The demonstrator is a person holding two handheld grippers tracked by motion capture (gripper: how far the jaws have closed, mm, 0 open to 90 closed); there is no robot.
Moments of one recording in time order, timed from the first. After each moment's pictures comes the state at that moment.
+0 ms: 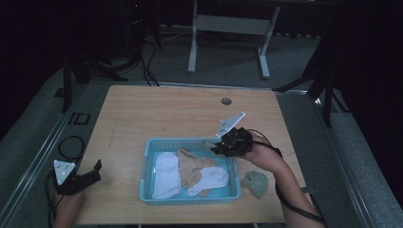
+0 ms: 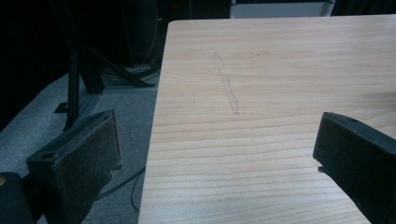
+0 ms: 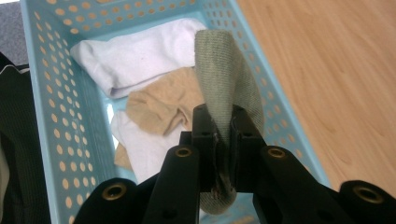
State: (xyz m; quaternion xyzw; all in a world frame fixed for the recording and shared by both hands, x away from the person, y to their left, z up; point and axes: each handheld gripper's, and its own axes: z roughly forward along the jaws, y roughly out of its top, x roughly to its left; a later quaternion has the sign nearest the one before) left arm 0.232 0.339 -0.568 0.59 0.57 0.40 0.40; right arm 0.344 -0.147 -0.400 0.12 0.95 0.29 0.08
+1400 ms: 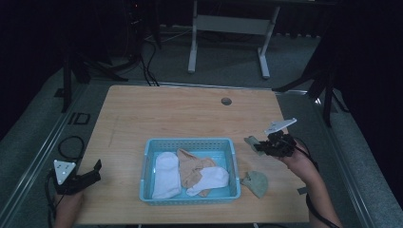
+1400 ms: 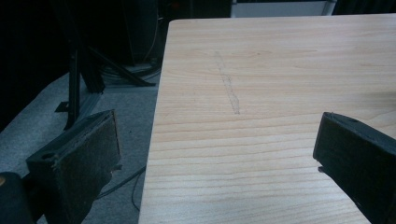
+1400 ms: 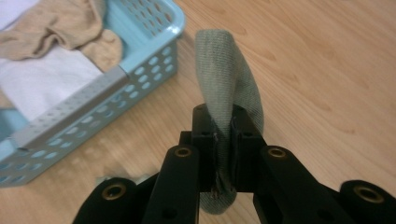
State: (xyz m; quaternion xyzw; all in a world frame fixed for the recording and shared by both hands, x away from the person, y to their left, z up) left arm 0.232 0.339 -0.568 0.59 0.58 0.40 0.40; right arm 0.368 -0.283 -0.447 0.29 0.90 0.30 0.13
